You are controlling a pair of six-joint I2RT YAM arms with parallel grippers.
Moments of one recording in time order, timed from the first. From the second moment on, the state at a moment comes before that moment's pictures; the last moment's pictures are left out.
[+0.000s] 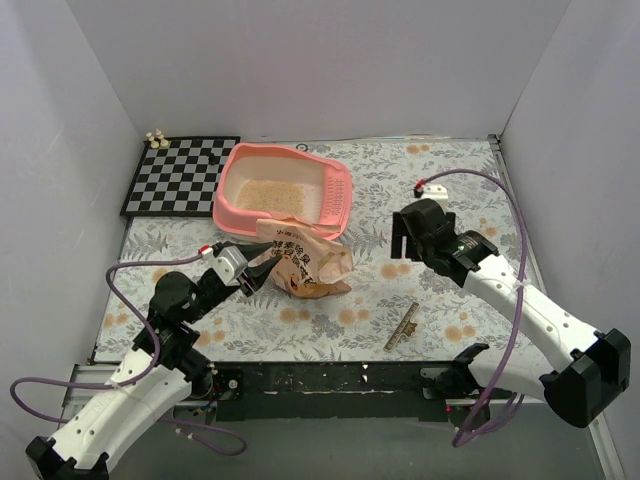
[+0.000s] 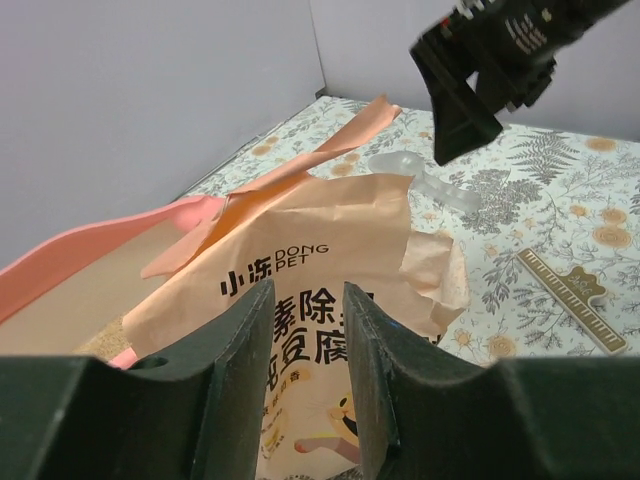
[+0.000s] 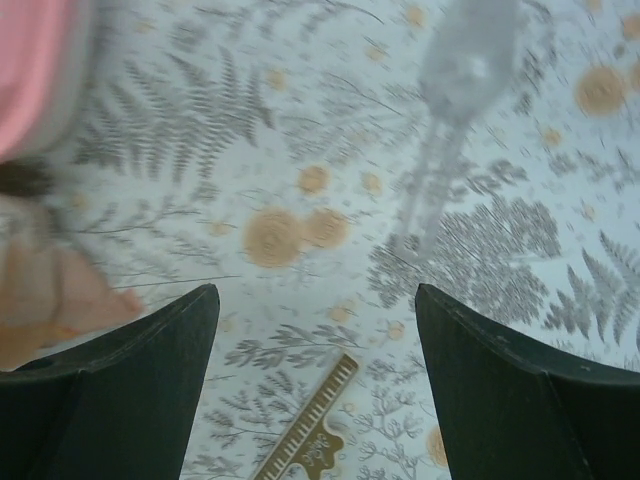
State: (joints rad) left arm -0.59 0.45 0.46 0.14 0.32 0.15; right arm 0.72 1.14 1.06 -0.72 0.44 0.43
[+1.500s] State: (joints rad) left arm -0.59 0.39 0.38 0.22 0.21 0.02; right arm 0.21 1.51 0.79 -0.38 0.19 0.41
